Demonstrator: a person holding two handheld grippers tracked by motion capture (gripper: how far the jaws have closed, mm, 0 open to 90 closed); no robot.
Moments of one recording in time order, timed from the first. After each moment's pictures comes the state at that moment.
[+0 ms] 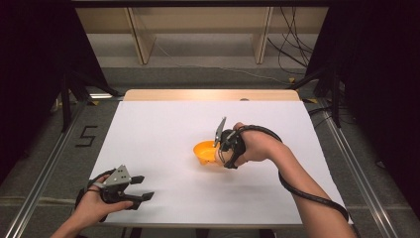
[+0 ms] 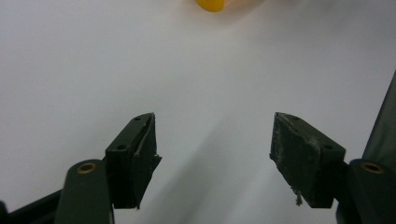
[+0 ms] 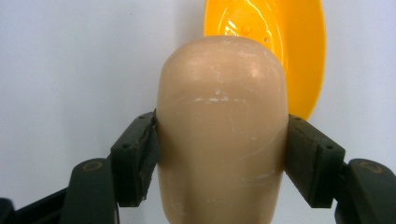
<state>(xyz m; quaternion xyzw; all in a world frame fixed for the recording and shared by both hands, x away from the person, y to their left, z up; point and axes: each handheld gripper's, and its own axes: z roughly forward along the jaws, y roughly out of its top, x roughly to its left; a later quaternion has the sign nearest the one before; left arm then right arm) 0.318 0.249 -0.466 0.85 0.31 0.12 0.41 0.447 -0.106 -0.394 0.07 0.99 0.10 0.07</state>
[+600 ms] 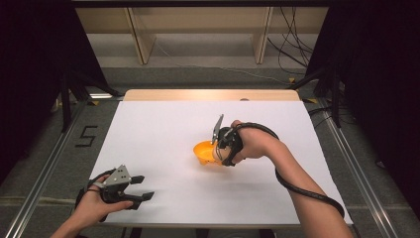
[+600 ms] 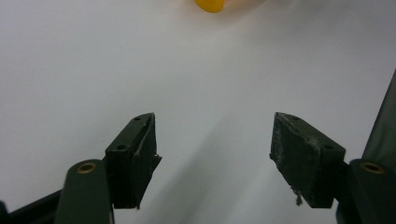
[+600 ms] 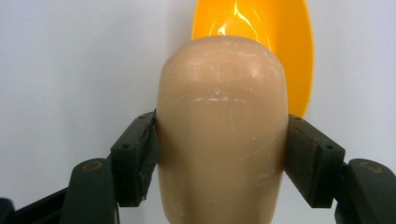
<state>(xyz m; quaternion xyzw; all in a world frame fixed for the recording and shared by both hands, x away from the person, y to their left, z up) 0.318 0.247 -0.466 0.84 0.31 0.12 0.42 0.455 -0.100 -0.393 0.06 0.99 0.10 0.07</state>
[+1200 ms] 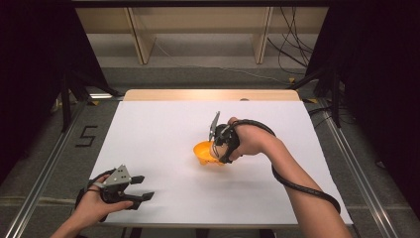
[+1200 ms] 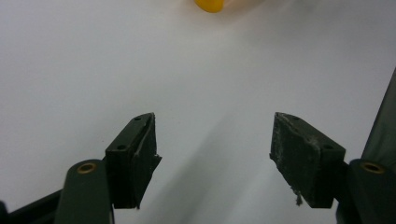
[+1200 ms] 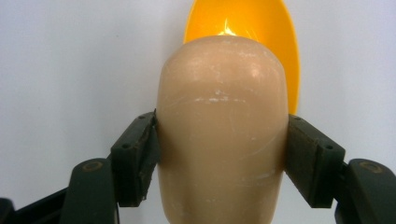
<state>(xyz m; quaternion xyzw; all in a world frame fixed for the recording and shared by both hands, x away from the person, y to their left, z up) 0.318 0.248 -0.466 0.85 0.31 0.12 0.42 0.460 -0.091 -0.388 0.07 0.99 0.10 0.07</state>
